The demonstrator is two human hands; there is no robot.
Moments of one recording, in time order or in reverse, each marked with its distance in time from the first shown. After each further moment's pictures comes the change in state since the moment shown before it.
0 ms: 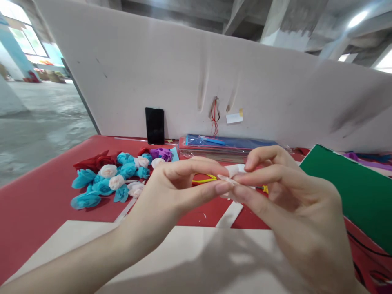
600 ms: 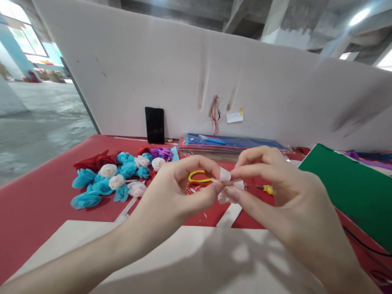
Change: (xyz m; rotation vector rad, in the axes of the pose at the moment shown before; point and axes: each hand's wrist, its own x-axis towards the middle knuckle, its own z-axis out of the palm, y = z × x) left_hand 0.003 0.005 -0.001 0.354 -0.024 0.015; right_hand 0.009 -0.001 -0.005 -0.323 -0.119 -0.076
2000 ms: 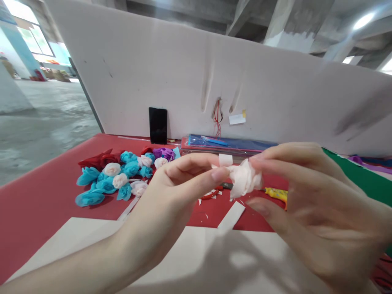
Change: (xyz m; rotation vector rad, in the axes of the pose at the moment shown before) left_hand -0.008 0.005 0.006 -0.495 0.107 -0.132; right_hand -0.007 0.005 -0.007 -0.001 0.157 -0.283
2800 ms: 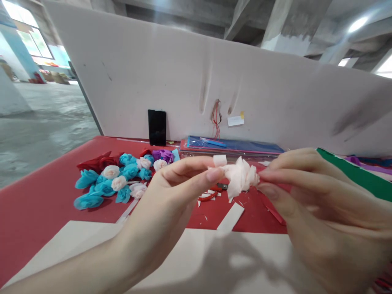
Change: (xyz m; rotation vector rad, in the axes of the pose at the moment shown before) left_hand 0.000 0.000 0.004 -0.059 0.090 -0.052; right_hand -0.001 -0.002 0.003 -0.071 0.182 0.005
